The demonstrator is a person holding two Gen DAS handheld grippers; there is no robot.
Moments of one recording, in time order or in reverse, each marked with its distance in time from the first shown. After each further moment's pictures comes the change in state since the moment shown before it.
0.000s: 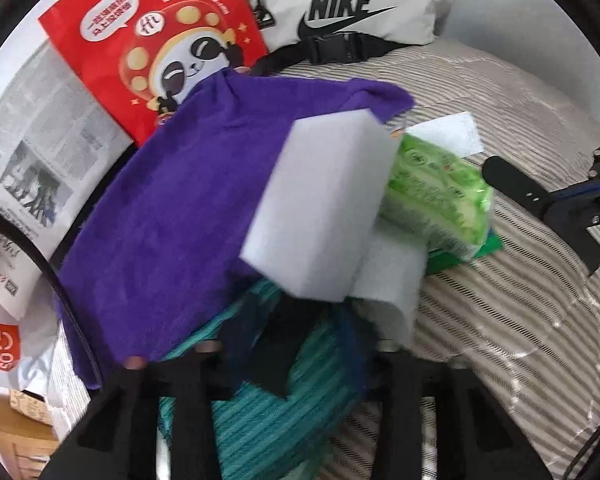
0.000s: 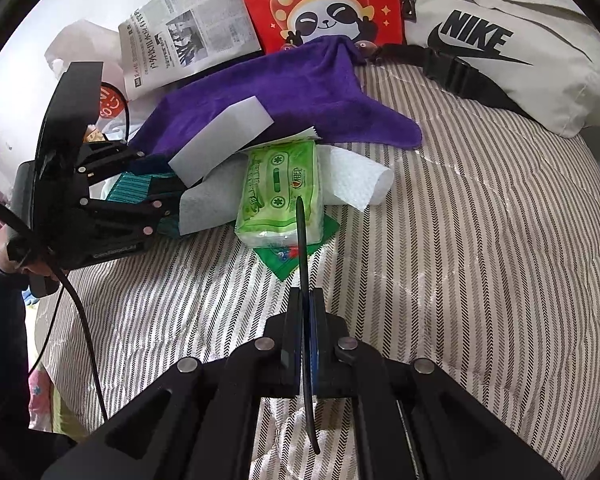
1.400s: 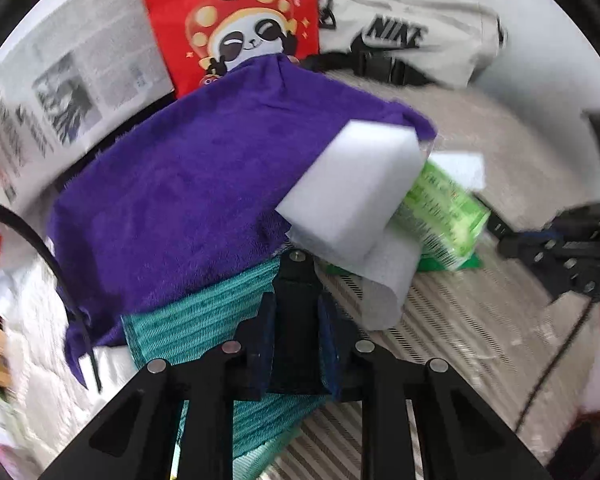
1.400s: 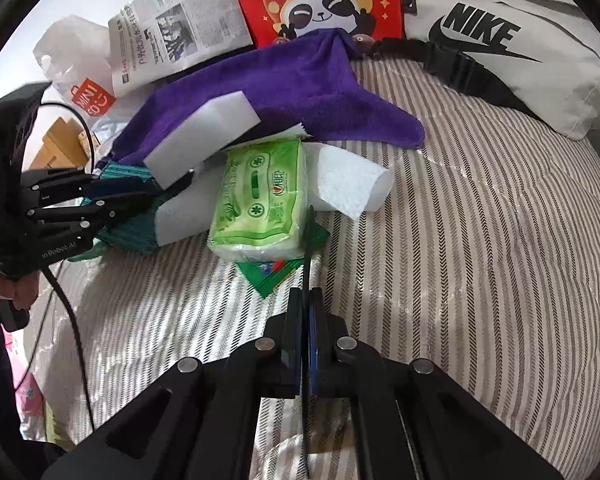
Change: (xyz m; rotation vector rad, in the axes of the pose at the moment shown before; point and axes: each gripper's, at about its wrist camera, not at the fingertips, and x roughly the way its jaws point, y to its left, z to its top) left arm -0.030 0.037 -0.022 -0.295 -0.004 -0.120; right arm 0.023 -0.004 0.006 -0.006 0.006 -0.023
